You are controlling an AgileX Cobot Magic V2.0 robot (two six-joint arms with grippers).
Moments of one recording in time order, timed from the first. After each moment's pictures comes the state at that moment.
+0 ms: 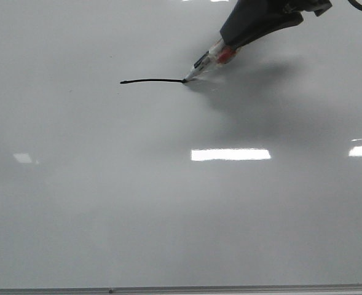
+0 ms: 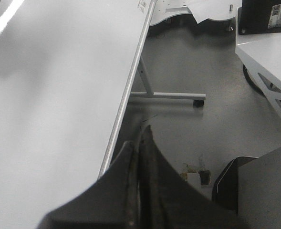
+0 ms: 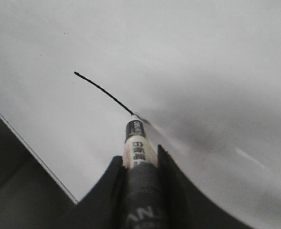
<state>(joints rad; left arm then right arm) -0.84 0.61 -0.66 -0.42 0.77 0.81 0.25 1.57 -1.23 0.79 0.65 -0.81</state>
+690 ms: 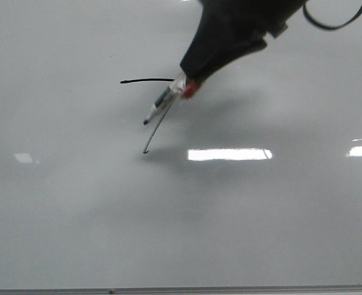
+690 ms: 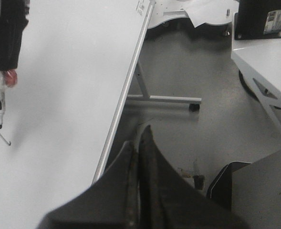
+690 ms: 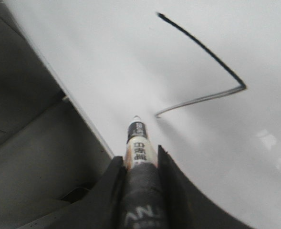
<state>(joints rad) -0.84 0.61 -0.66 -0.46 0.76 0.81 0.40 1.54 -1.22 0.76 0.79 -0.85</state>
